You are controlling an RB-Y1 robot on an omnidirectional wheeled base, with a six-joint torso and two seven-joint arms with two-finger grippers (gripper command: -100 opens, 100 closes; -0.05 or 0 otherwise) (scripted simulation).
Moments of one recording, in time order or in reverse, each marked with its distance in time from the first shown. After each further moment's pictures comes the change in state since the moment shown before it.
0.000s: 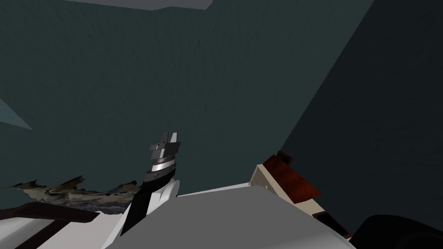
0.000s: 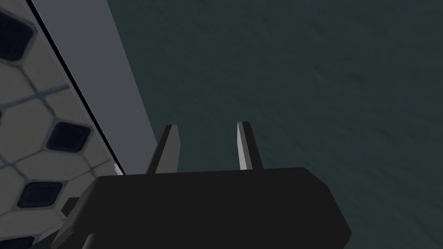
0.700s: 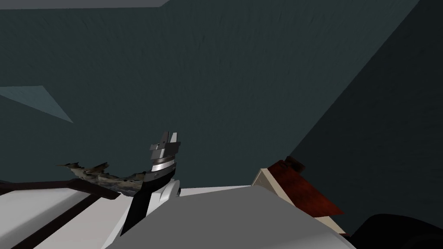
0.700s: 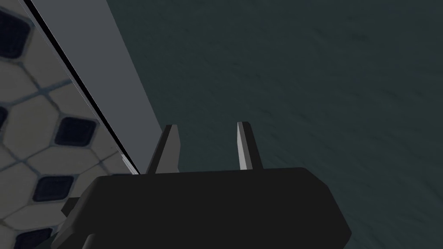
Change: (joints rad) left arm 0.000 0.000 0.000 0.000 0.000 0.000 0.000; right arm -0.070 0.043 0.029 0.117 0.003 0.010 0.028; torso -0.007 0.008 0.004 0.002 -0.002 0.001
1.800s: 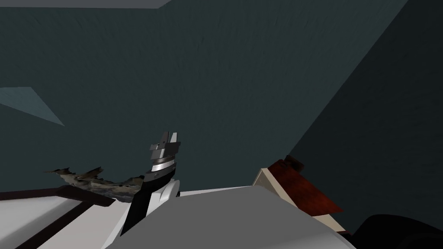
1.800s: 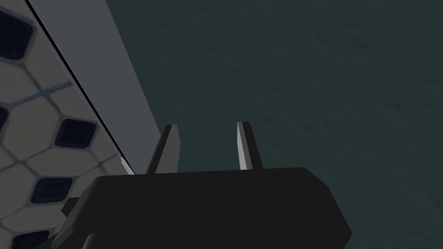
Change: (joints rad) left arm 0.000 0.000 0.000 0.000 0.000 0.000 0.000; right arm 0.045 -0.034 -0.006 -0.048 -0.001 -0.002 -0.010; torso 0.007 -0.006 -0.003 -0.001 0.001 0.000
